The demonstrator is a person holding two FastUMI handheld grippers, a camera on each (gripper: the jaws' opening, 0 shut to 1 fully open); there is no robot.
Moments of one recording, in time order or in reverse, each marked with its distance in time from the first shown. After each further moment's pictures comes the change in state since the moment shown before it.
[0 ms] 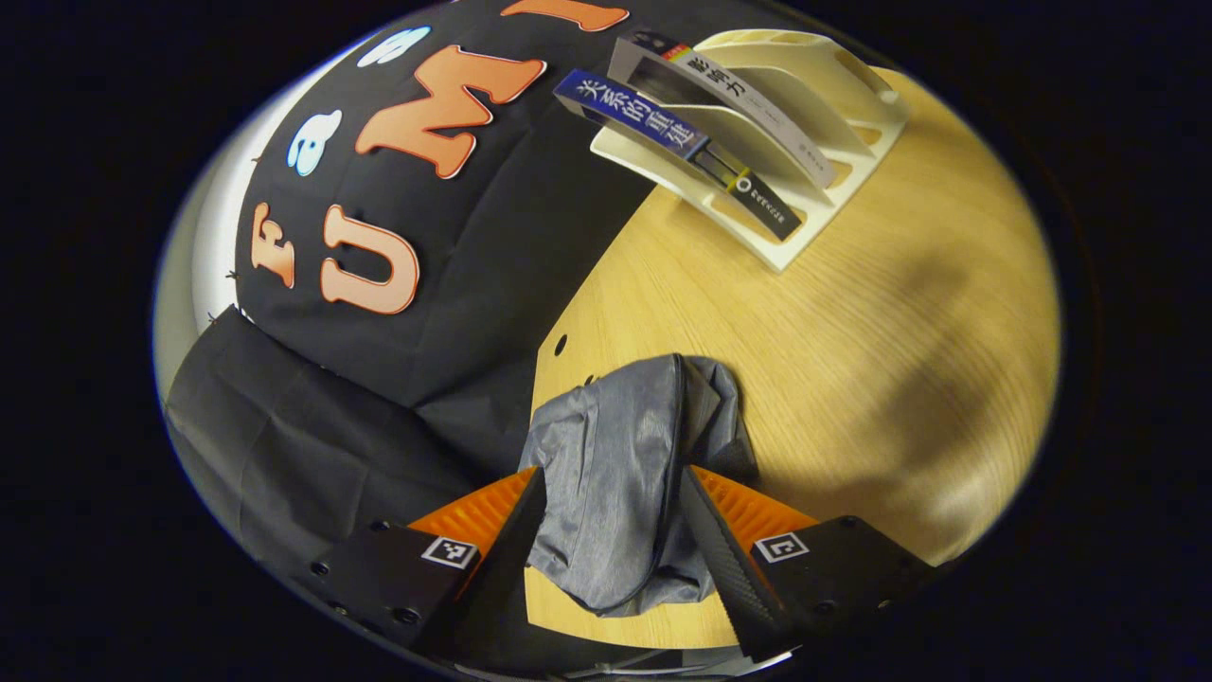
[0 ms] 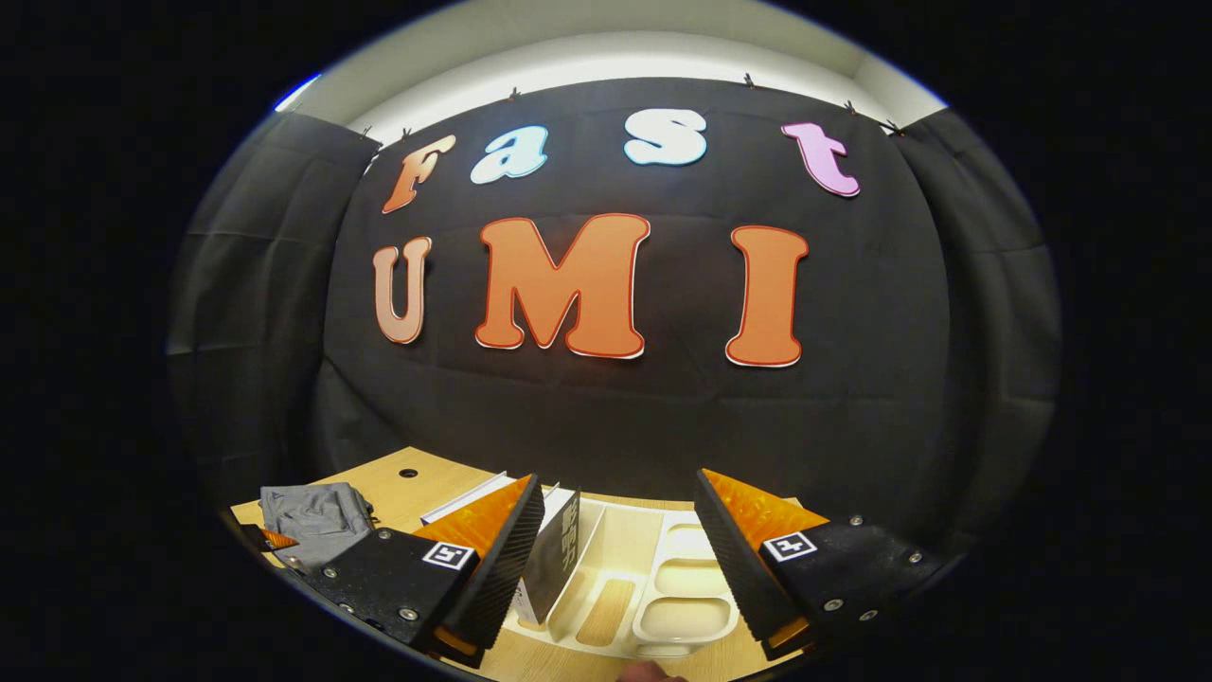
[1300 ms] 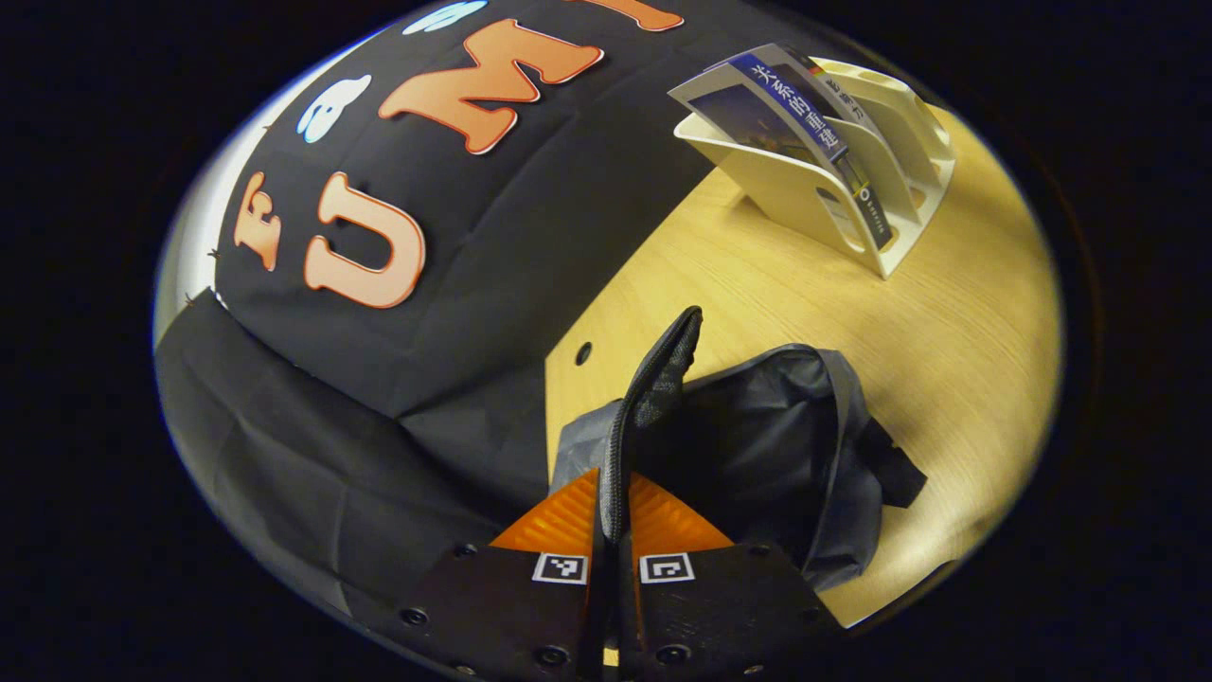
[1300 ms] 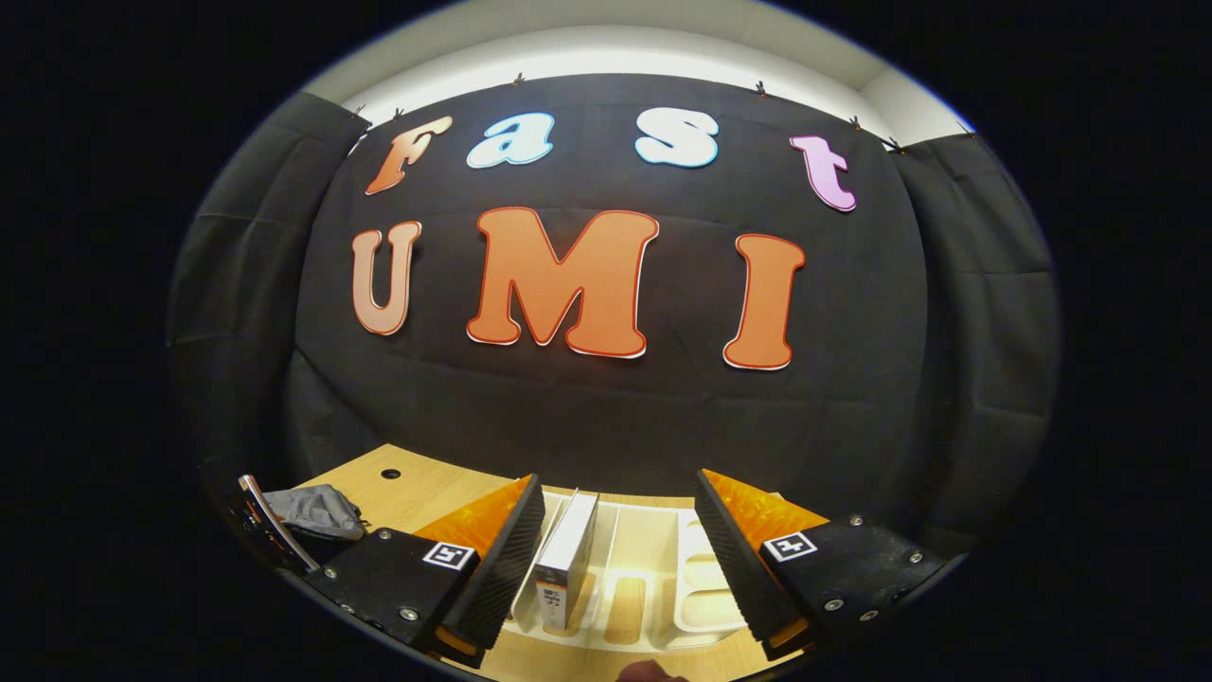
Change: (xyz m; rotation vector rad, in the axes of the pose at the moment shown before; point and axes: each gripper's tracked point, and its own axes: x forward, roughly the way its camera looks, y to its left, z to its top) left arm 0.076 0.104 0.001 -0.070 -0.120 -0.180; right arm 0.006 0.077 0.019 -0.051 0.040 -0.141
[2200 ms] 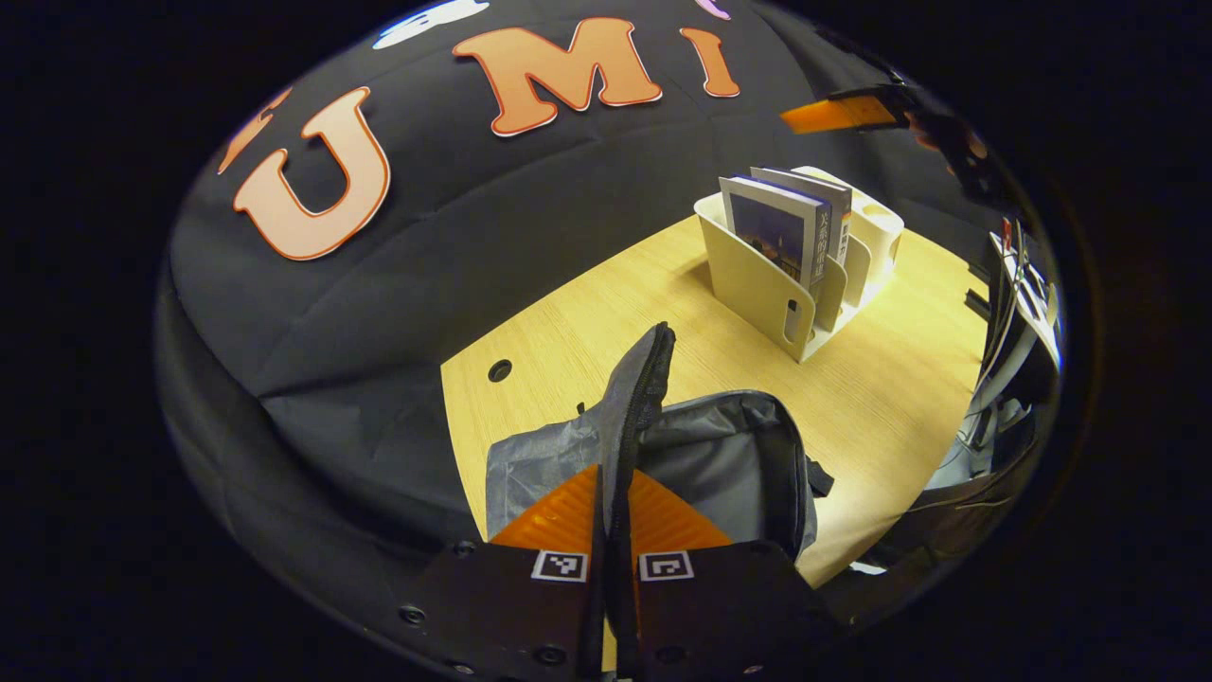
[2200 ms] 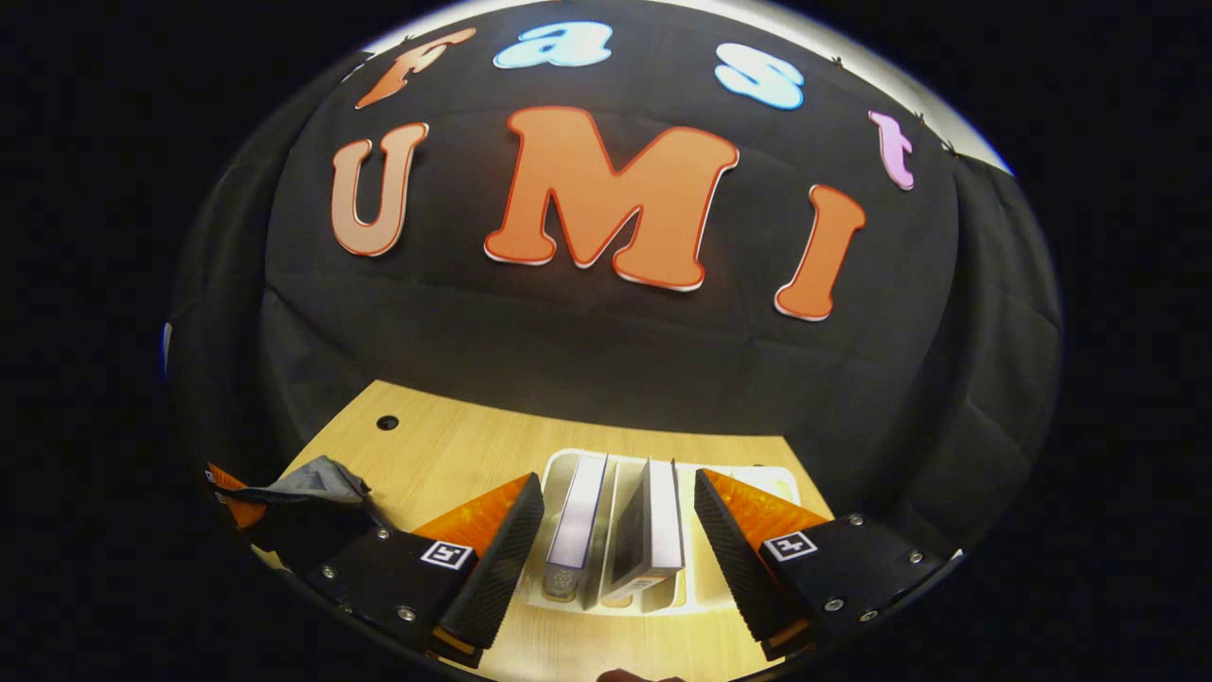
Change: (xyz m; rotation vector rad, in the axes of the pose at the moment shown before) left arm -0.011 0.099 0.015 -0.219 -0.080 -0.507; right arm 0.052 0.104 -0.020 -0.041 0.425 -0.039
